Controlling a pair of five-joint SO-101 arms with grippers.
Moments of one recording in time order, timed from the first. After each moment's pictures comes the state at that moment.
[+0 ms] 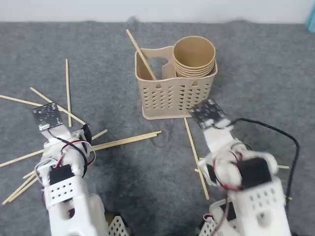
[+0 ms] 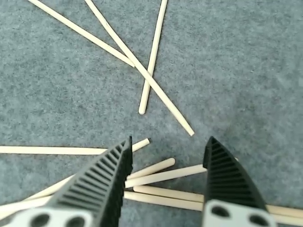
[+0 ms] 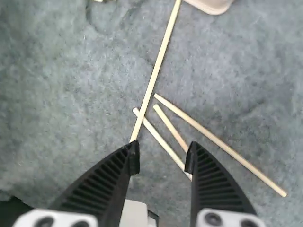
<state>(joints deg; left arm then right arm) -28.7 -59.9 84.8 34.6 5.0 -22.6 -54.9 40.2 95.7 14.2</state>
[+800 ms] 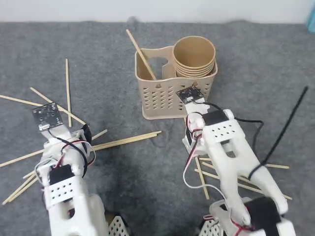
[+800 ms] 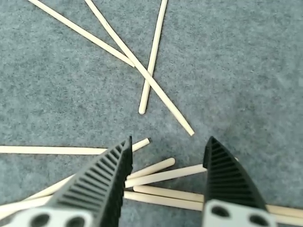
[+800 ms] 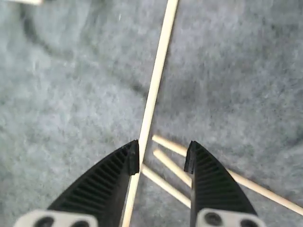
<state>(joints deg) -28.7 -59.9 84.8 34.6 5.0 -22.3 -15.6 40.2 70.6 4.8</state>
